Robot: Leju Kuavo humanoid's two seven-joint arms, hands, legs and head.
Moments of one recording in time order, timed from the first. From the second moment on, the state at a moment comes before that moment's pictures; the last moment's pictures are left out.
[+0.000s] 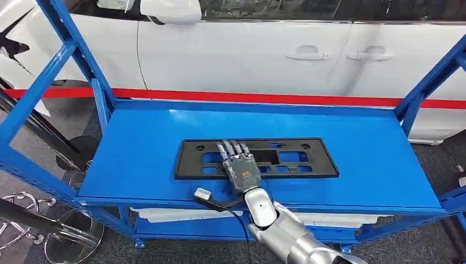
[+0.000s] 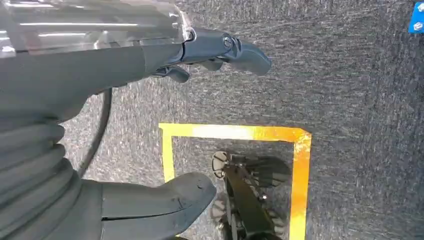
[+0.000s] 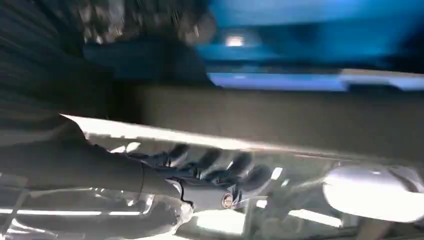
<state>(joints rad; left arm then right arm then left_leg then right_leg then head) -0.03 0.02 0.66 -0.21 -0.59 -0.01 -0.14 -0.58 0.14 0.77 -0.67 1.36 -0.59 0.30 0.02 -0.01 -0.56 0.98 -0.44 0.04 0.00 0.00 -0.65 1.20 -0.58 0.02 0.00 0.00</state>
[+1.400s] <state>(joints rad) -0.03 0.02 0.72 -0.21 -0.66 -0.04 -0.22 -0.55 0.09 0.48 -0.65 1.45 -0.67 0.23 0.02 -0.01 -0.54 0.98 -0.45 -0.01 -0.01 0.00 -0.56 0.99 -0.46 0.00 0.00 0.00</state>
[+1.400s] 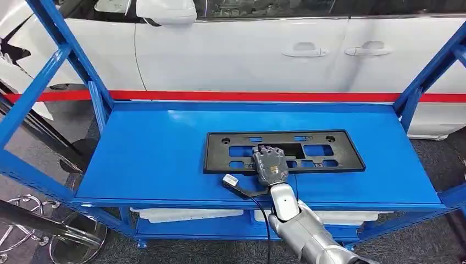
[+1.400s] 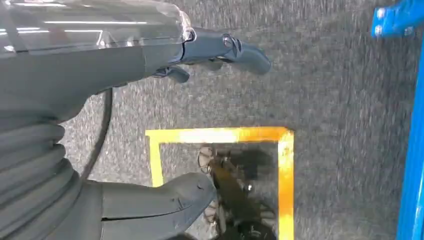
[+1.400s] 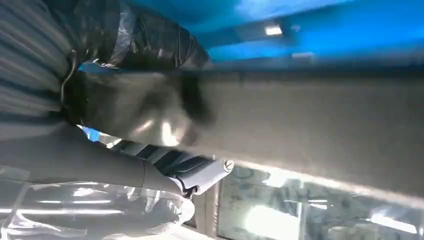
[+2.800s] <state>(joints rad) -0.04 0.00 0.89 -0.21 -0.63 -0.12 -0.57 -0.10 -0.01 0.41 -1.94 -0.08 -0.30 -0.63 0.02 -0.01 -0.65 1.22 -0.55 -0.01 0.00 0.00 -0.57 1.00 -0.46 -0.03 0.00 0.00</state>
